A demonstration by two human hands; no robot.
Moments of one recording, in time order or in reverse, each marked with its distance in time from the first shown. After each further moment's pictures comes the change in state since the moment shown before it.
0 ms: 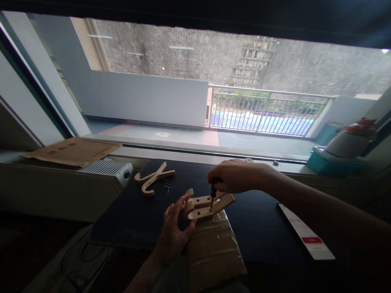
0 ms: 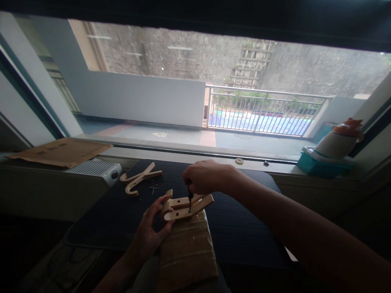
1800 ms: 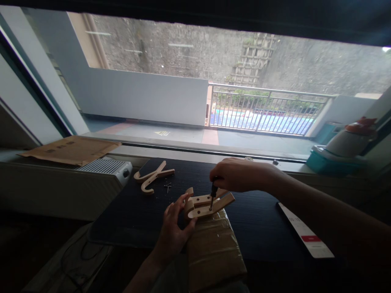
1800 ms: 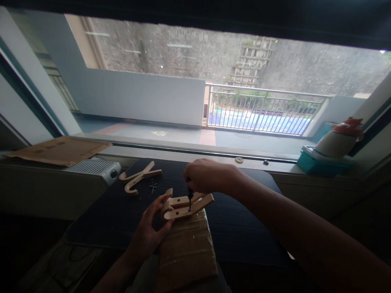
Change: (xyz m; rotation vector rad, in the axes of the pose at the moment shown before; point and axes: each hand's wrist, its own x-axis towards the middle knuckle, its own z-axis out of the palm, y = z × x) left_hand 0.001 -0.004 0.003 -0.019 -0.020 -0.012; right_hand -0.005 -0.002 -0.002 0.019 0.062 -0.030
